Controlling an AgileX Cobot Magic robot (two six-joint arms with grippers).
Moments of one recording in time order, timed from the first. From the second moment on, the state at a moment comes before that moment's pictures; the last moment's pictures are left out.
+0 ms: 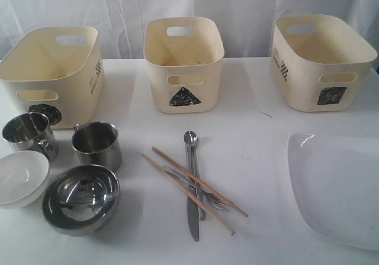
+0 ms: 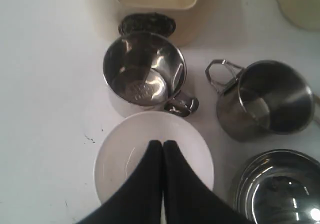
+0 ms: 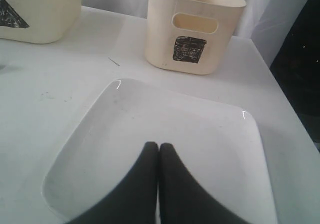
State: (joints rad) left arm 0.11 1.06 -0.67 -0.52 0.56 0.47; right arm -0.08 0.00 0.00 -0.06 0.36 -0.07
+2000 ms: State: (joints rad) left arm 0.08 1.35 -1.23 -0.21 -0.14 0.22; right arm -0.08 0.00 0.00 -0.06 0.36 -0.07
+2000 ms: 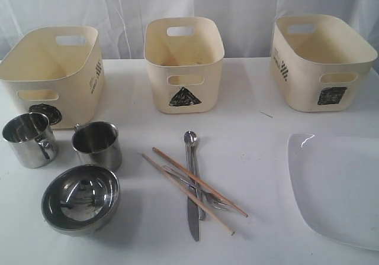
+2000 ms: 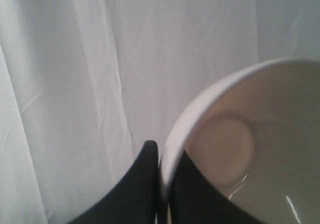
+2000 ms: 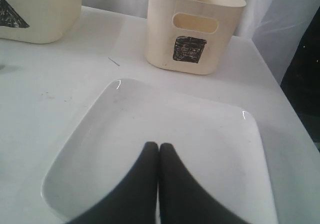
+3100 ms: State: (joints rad) left arm -0.01 1.71 -1.33 0.14 0.21 -0.08; right arm -0.08 0.00 0.00 -0.06 0.36 -0.07
